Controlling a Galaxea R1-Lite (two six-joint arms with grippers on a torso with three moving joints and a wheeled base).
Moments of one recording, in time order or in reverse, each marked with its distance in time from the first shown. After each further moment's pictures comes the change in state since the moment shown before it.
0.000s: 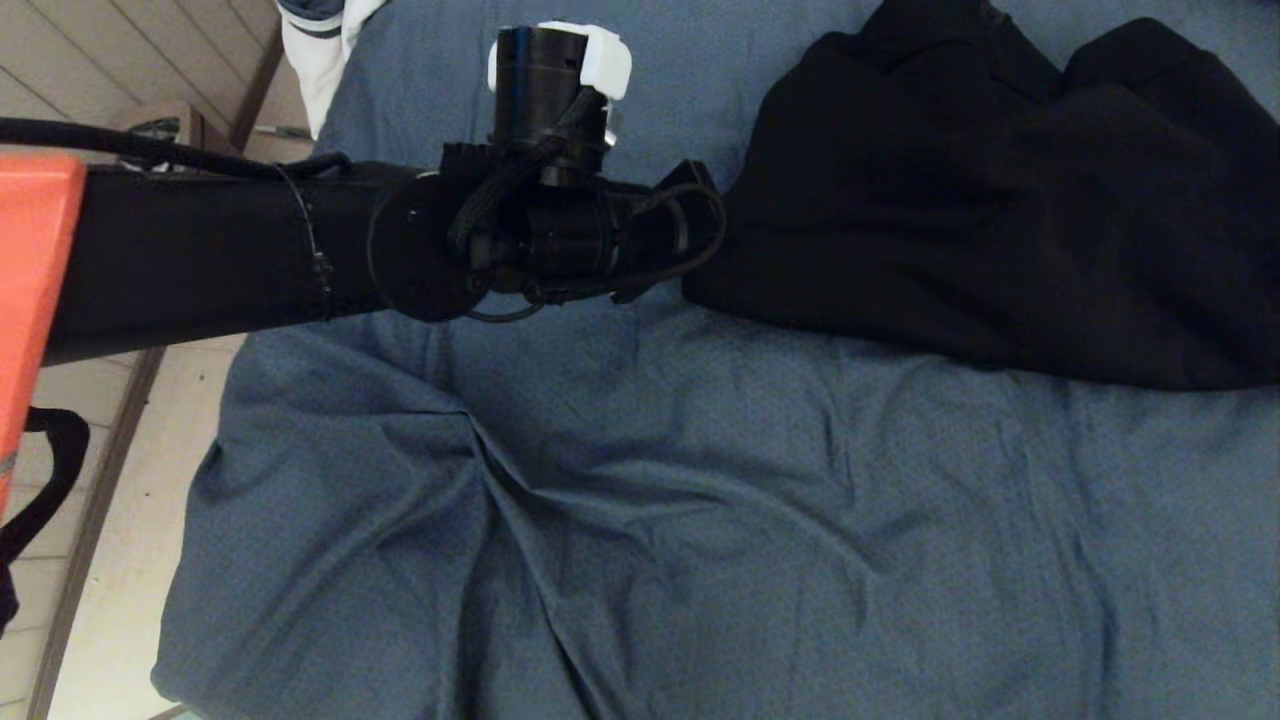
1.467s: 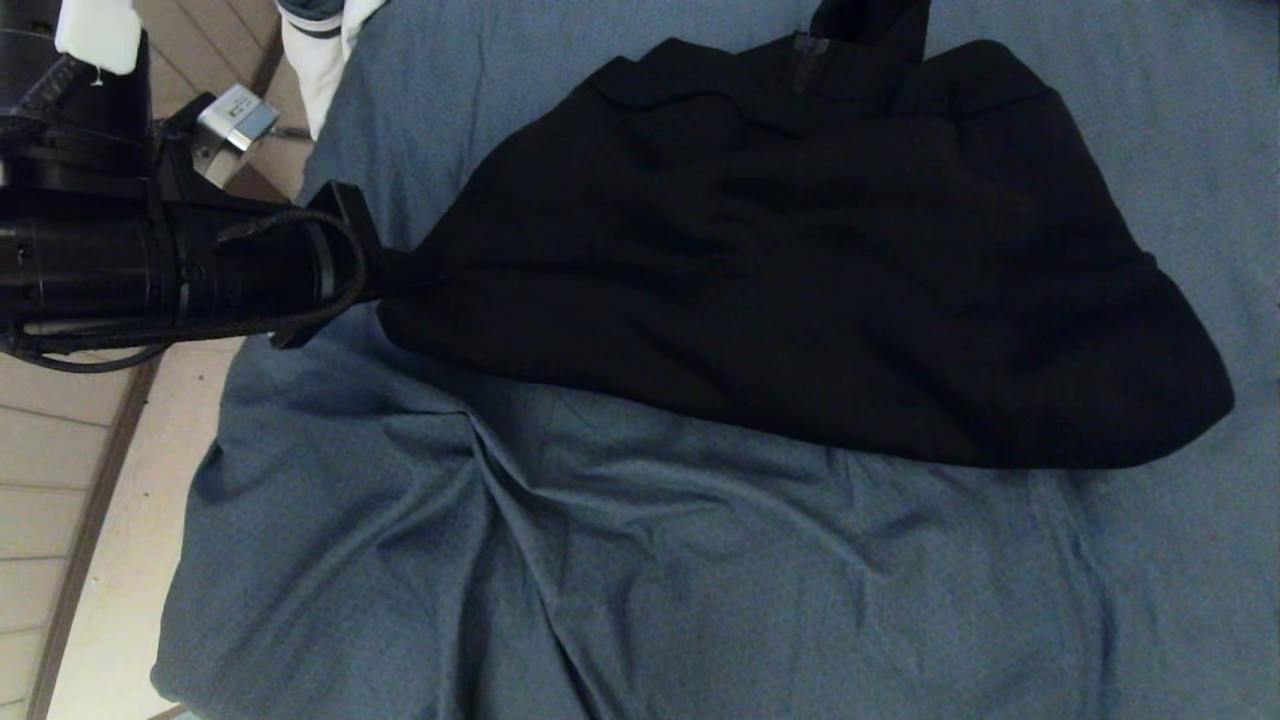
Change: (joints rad) left arm 0.348 -0.558 0.627 0.087 -0.084 0.145; right arm 0.005 -0.003 0.042 0.000 0.001 0.000
